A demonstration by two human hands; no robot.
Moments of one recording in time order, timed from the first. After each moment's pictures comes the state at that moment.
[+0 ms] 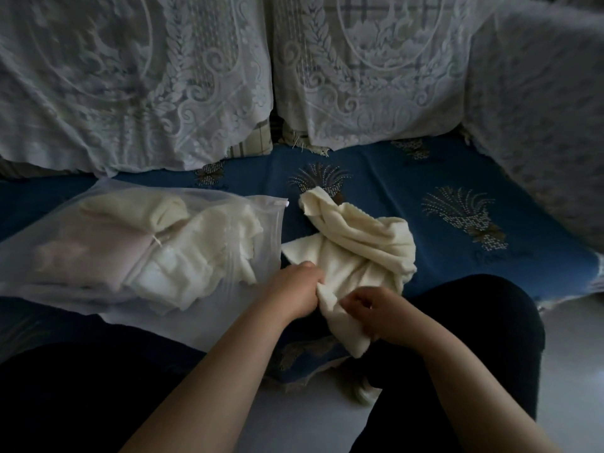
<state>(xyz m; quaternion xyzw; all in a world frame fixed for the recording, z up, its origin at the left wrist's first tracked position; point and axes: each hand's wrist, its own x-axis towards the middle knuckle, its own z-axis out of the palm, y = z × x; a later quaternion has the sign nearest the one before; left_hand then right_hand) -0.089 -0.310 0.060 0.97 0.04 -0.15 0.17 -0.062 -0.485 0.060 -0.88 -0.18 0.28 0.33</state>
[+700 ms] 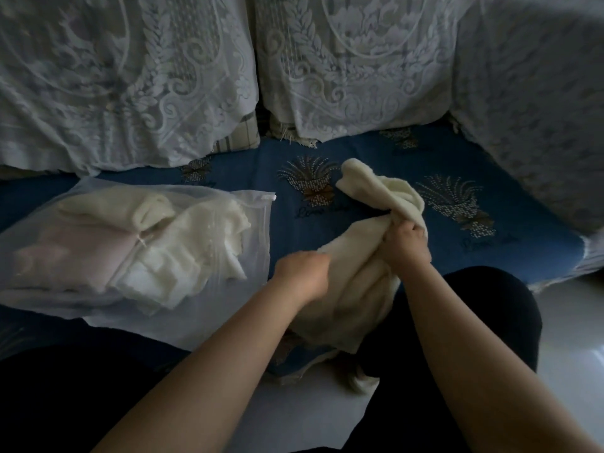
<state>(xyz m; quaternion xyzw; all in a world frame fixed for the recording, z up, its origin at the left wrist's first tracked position) -0.061 -0.334 0.055 0.99 0.01 -0.15 0.06 0.054 -0.496 0.023 -0.96 0.09 0.13 0.23</state>
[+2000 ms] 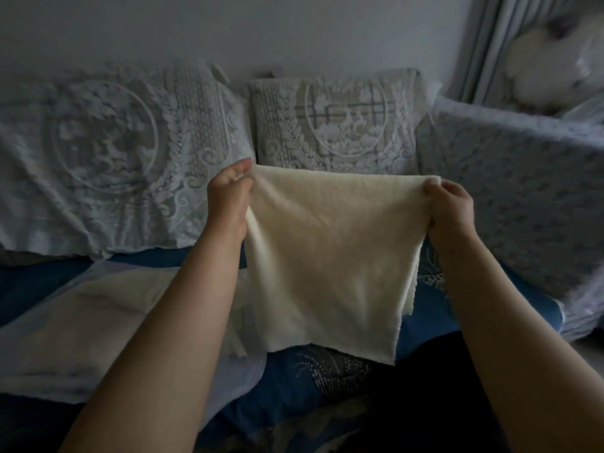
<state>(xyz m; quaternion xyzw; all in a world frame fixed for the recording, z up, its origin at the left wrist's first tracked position) 0.008 -0.244 0.240 0.63 0.15 0.32 0.69 0.082 -0.534 0.212 -0.64 0.05 -0.13 0.75</state>
